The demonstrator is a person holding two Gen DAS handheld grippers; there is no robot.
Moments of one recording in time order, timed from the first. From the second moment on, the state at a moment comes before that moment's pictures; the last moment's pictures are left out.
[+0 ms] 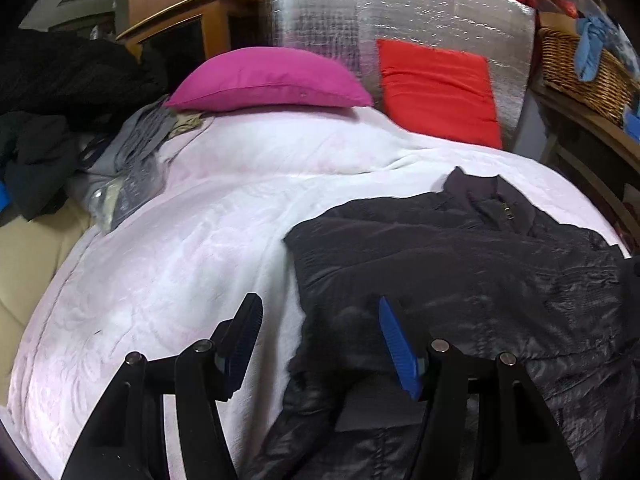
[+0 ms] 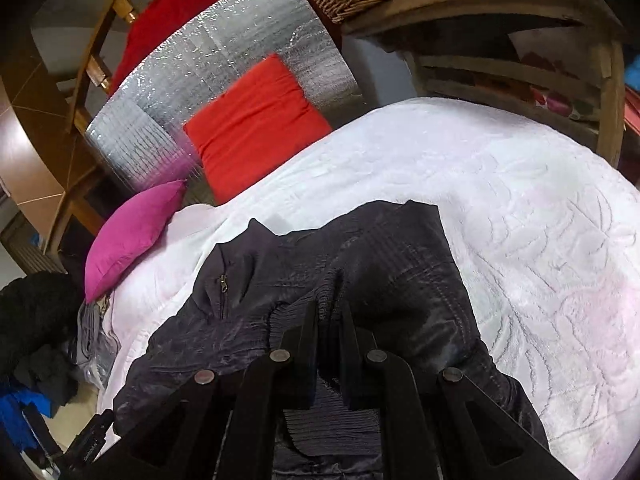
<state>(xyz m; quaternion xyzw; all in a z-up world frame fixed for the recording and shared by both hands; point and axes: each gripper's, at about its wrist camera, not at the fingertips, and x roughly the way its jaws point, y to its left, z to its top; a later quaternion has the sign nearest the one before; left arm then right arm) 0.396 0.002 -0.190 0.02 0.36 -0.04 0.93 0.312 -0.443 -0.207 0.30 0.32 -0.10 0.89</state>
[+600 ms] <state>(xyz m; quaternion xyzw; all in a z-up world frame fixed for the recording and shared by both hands) 0.410 -0.040 -0.231 0.12 0.43 -0.07 0.89 0.339 -0.475 -0.251 0.33 0.37 -0.12 0.86</state>
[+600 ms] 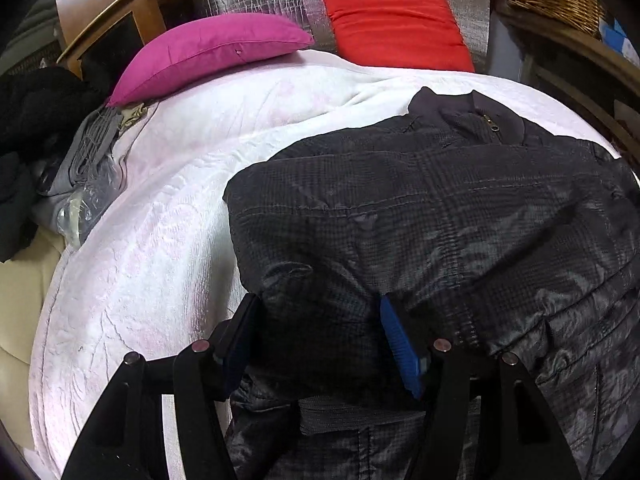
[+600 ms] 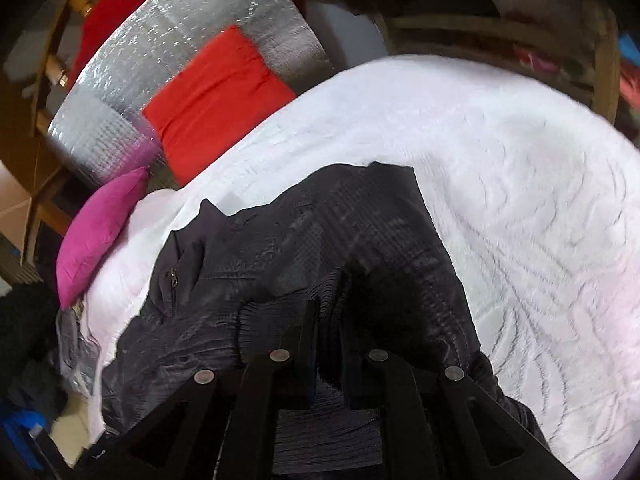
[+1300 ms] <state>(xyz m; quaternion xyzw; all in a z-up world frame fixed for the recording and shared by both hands) 0.405 -0.042 -0.234 0.14 0.41 -0.06 0.90 0.351 -0.442 -0.242 0.25 0.41 -0.09 0.87</state>
